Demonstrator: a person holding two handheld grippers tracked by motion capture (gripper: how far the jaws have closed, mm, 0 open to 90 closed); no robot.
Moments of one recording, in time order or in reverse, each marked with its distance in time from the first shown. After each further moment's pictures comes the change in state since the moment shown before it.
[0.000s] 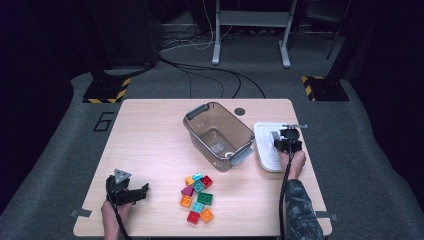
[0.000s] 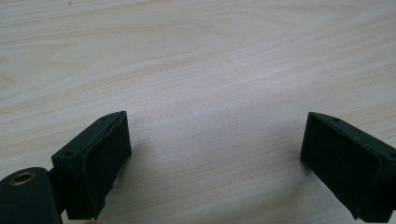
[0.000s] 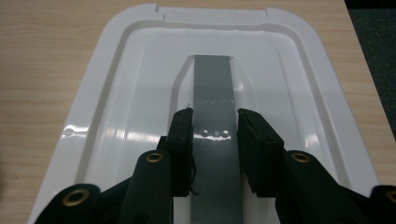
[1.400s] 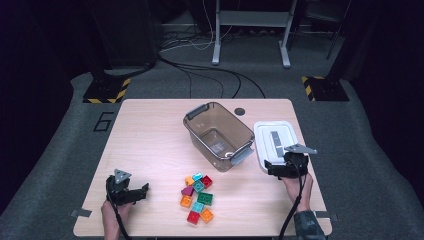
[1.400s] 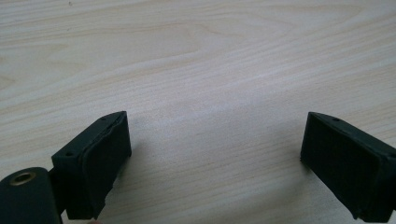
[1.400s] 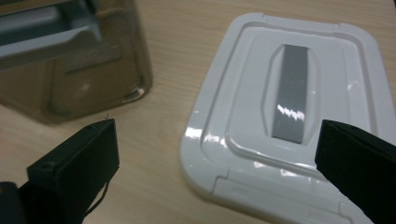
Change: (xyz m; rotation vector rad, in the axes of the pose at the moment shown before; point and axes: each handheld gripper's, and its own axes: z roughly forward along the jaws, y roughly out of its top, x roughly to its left) left arm 0.000 0.000 0.000 0.000 -0.001 0.001; right arm 0.013 -0.063 -0.088 -0.135 0.242 -0.221
